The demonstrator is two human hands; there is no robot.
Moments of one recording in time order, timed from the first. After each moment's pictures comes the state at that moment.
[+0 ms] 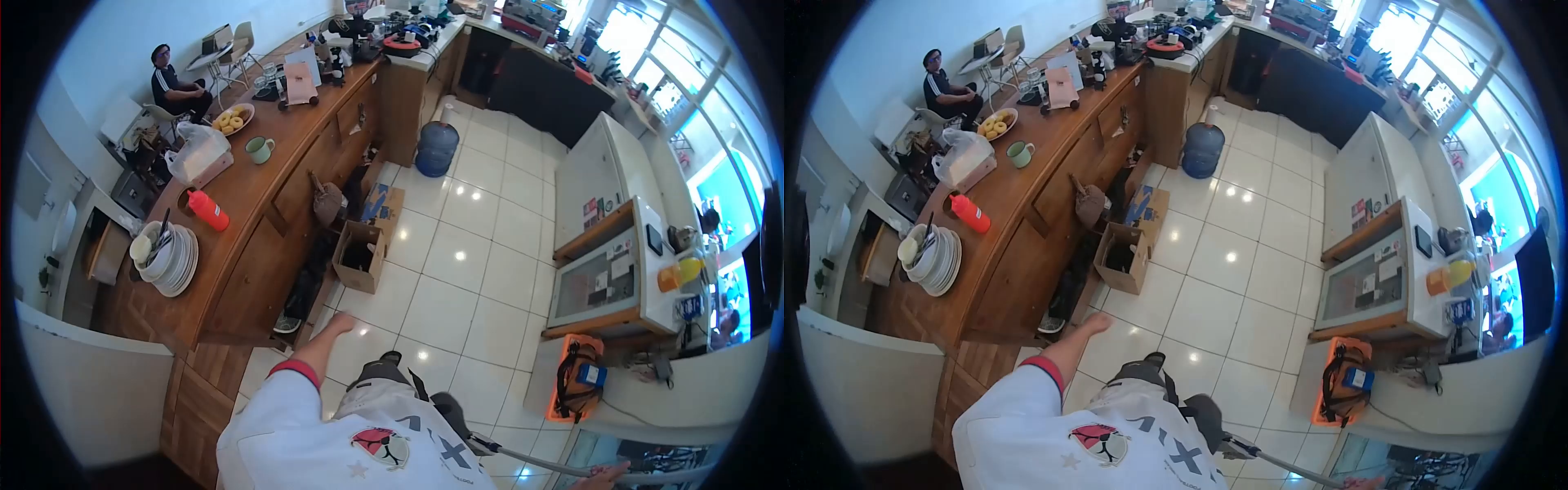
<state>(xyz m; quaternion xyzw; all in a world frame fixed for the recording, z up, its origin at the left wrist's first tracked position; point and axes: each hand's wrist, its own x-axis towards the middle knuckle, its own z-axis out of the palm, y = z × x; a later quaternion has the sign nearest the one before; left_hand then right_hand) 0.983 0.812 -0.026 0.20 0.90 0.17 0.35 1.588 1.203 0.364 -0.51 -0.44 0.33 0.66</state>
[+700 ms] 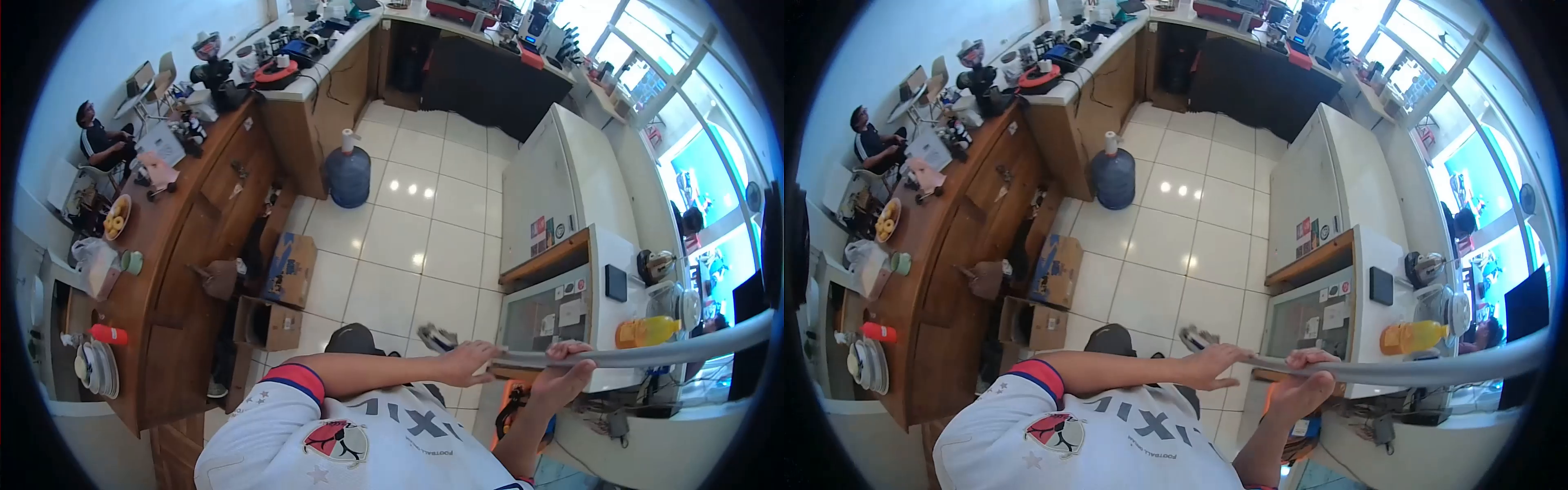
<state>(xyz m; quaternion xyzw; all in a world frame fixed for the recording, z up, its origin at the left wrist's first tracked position) 0.997 1.477 0.297 0.68 0.53 0.47 0.19 1.097 1.555 0.442 -0.23 -0.54 0.57 0.57</state>
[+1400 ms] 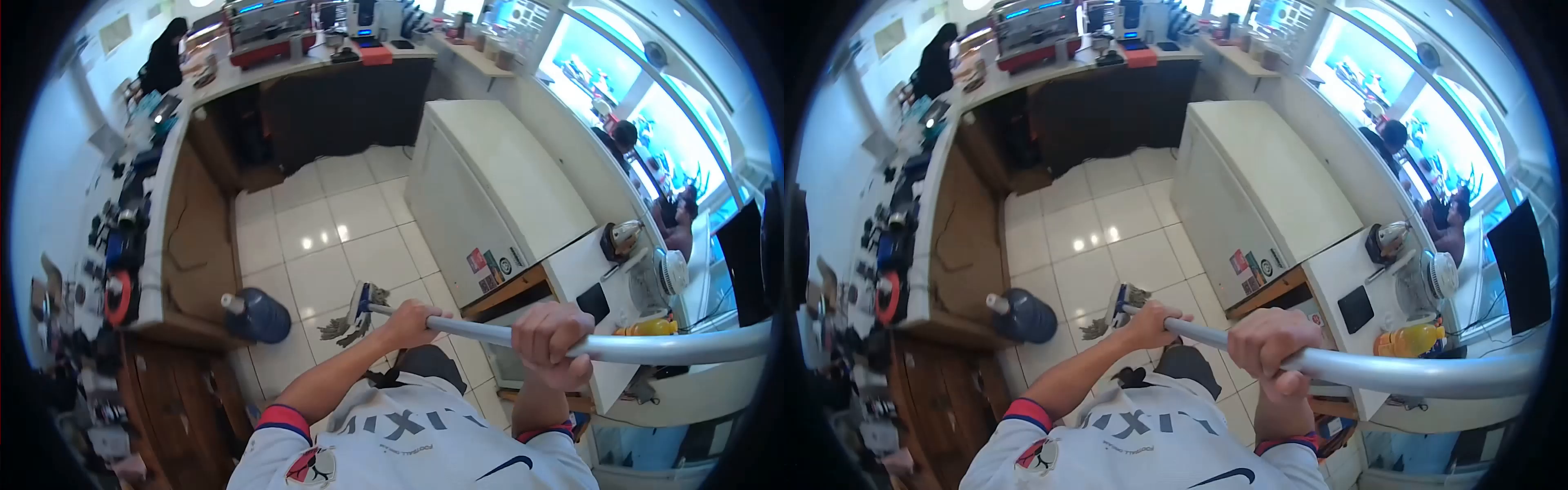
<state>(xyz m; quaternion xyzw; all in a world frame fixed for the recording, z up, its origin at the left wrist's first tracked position) 0.615 1.861 0.331 0.72 0.46 0.47 0.24 0.778 1.881 0.529 0.09 -0.62 0.61 0.50</state>
